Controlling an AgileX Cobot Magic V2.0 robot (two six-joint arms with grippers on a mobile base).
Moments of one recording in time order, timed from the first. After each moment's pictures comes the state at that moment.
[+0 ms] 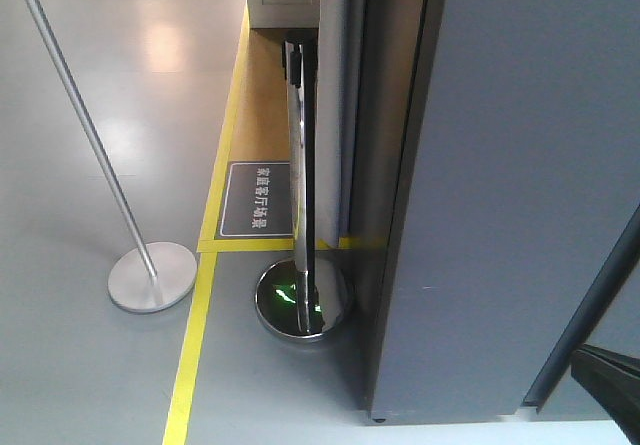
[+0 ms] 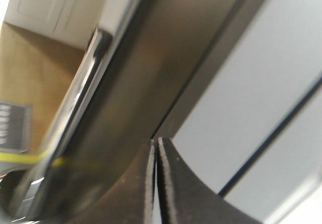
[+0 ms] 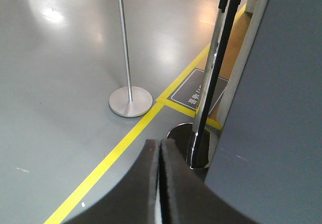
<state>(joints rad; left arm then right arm) -0.07 0.28 -0.29 -1.18 0.33 0.46 -0.18 0.36 -0.43 0.91 0.87 -0.99</state>
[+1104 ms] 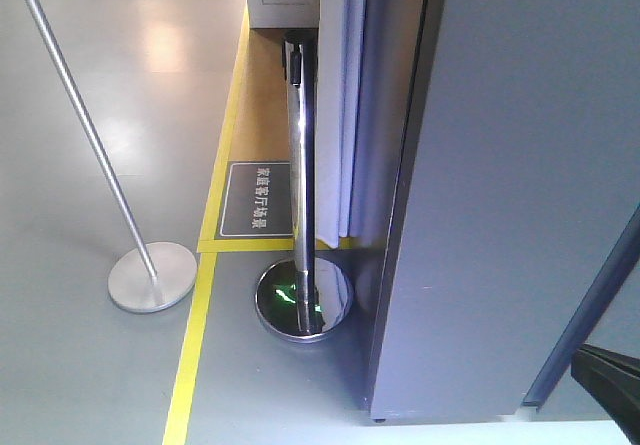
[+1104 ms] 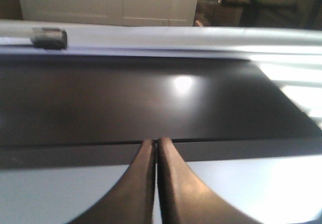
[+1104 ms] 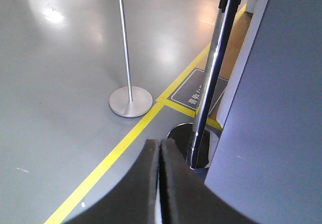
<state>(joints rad) -0.07 0.28 -0.28 -1.73 0.10 0.03 -0.18 0.36 -0.43 0.91 0.87 -0.99</state>
